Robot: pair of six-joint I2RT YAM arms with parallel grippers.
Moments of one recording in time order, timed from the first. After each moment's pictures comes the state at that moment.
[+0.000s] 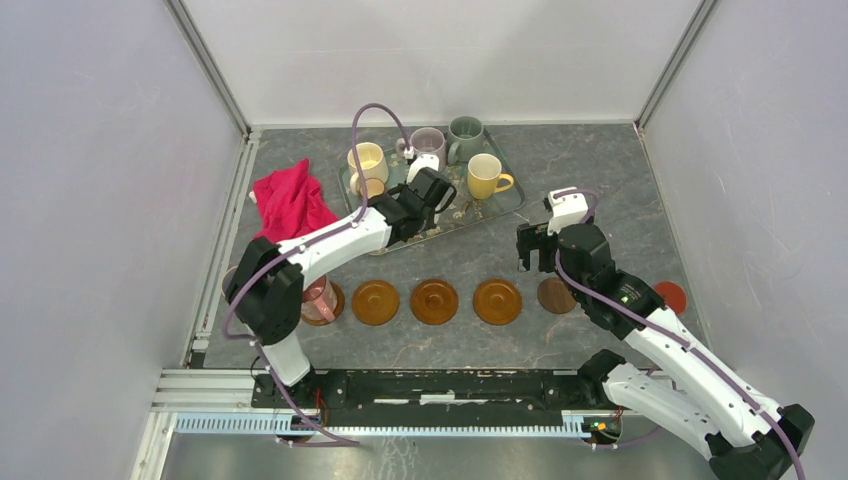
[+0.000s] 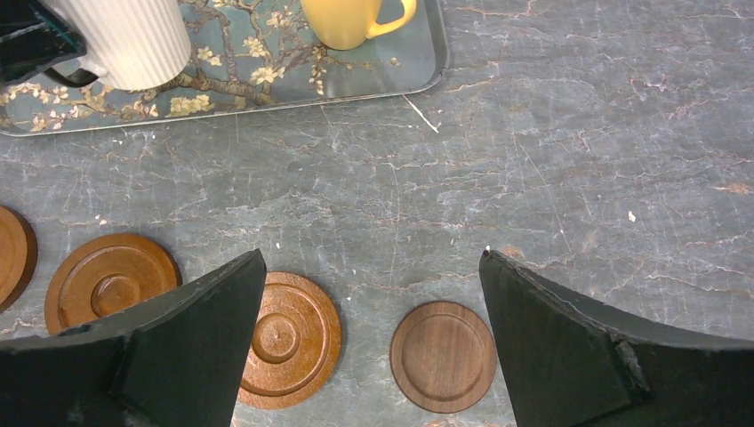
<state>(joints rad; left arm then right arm) -0.75 1.75 1.34 -0.43 -0.50 -0.43 0.64 0.78 0.75 -0.43 0.40 0.16</state>
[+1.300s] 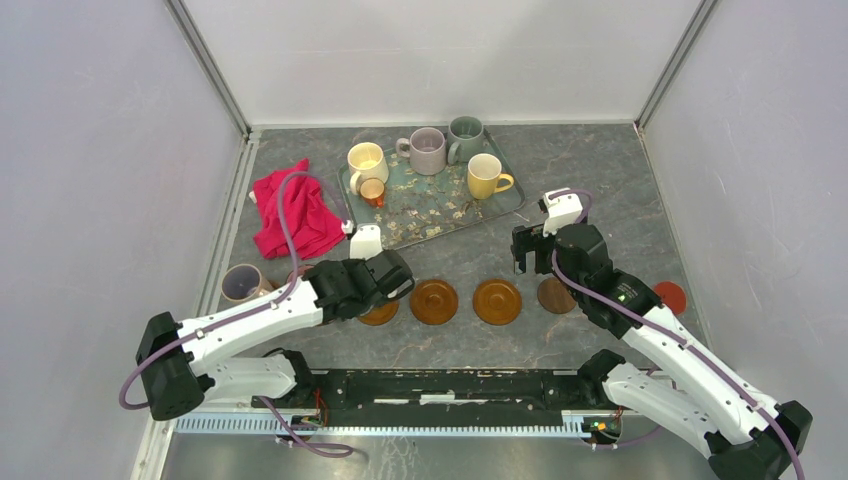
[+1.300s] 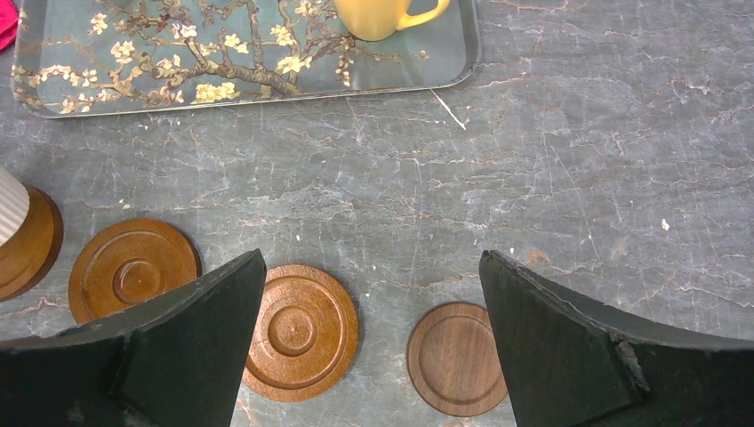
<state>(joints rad) -1.00 1.14 0.89 -0.89 -0.60 -0.94 0.64 0.79 0.74 -0.41 0.34 0.17</state>
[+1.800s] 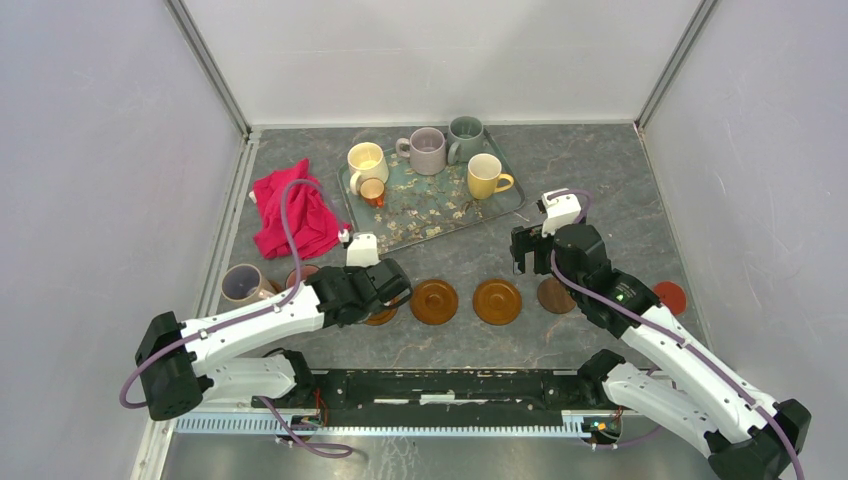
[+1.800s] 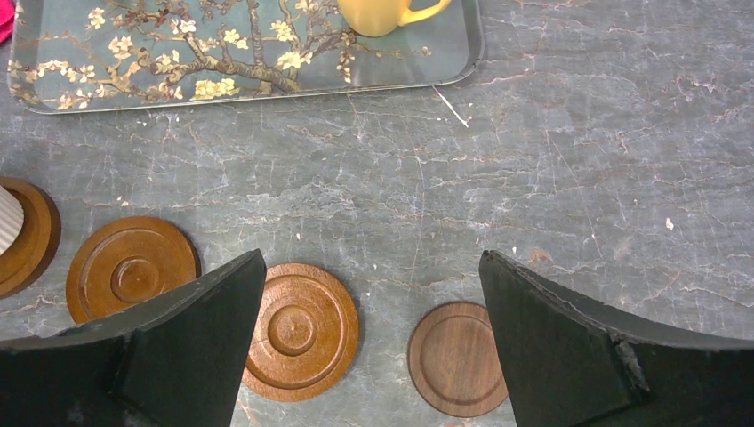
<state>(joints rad) -1.02 1.14 0.83 -0.92 -0.61 -1.00 0.64 0.80 0.73 -0.40 0.33 0.17</state>
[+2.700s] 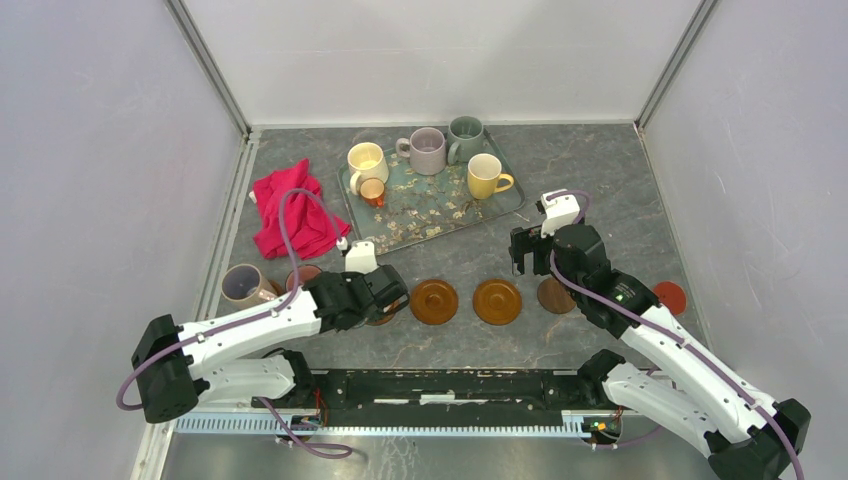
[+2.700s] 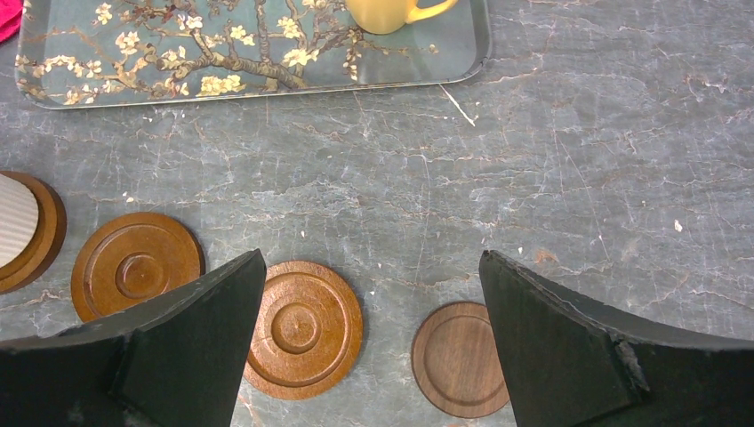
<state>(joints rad) -1.03 1.11 0.78 -0.90 -0.55 -1.05 0.64 0.80 0.72 -0.40 0.32 0.17</state>
